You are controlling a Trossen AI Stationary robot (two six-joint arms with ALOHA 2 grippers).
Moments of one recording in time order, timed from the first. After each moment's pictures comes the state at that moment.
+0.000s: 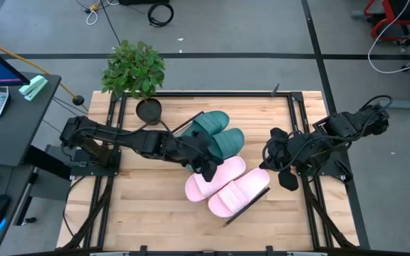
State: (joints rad) left arm -0.21 1.64 1.54 -0.38 -0.20 -0.85; right arm 0.44 1.25 1.59 -1.15 0.13 0.52
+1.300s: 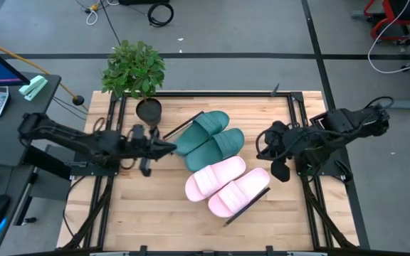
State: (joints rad) left arm -0.25 0.94 0.58 0.60 -0.29 -0.30; right arm 0.36 1.25 1.59 -1.18 0.18 0.61
